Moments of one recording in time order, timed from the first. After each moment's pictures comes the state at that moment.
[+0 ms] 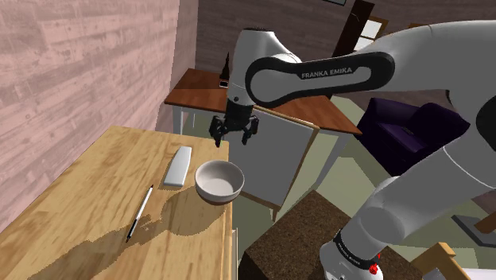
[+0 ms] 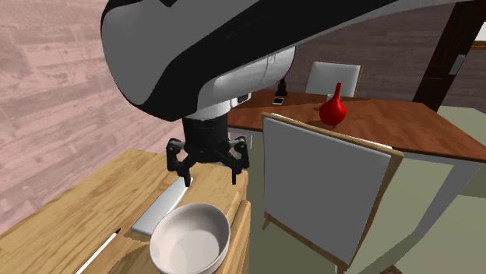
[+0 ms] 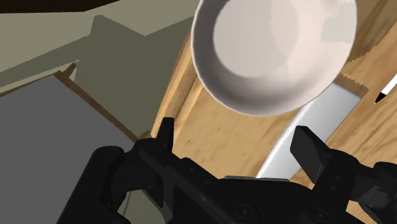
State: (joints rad) arm -0.06 -0.24 0.47 -2.19 0.10 2.01 0.71
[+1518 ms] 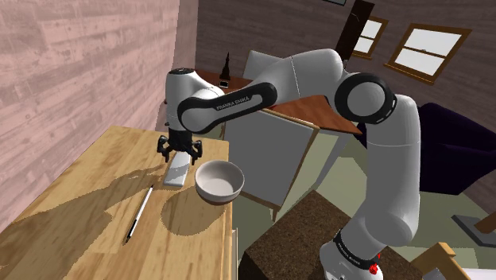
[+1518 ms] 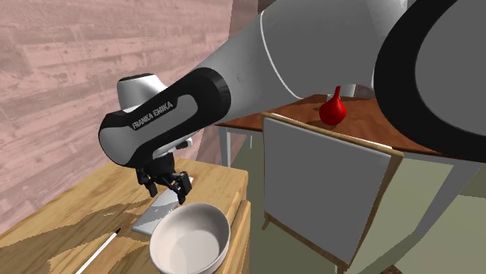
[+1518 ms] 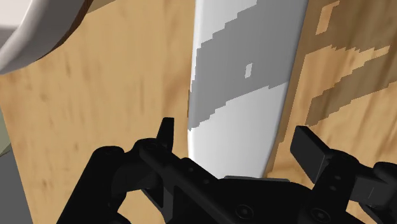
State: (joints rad) arm 0.08 0.53 0.47 -1.65 -0.26 2.10 1.35
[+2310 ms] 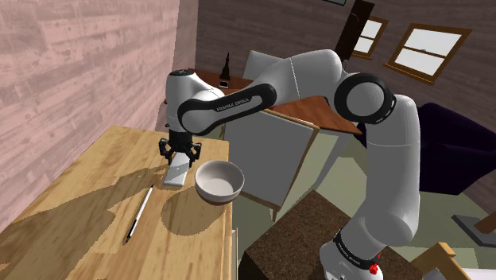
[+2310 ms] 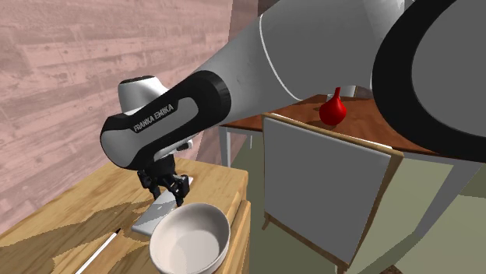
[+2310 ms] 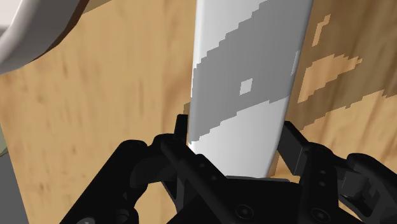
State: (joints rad) arm 0.08 0.53 0.47 -1.66 -0.26 2.11 1.35
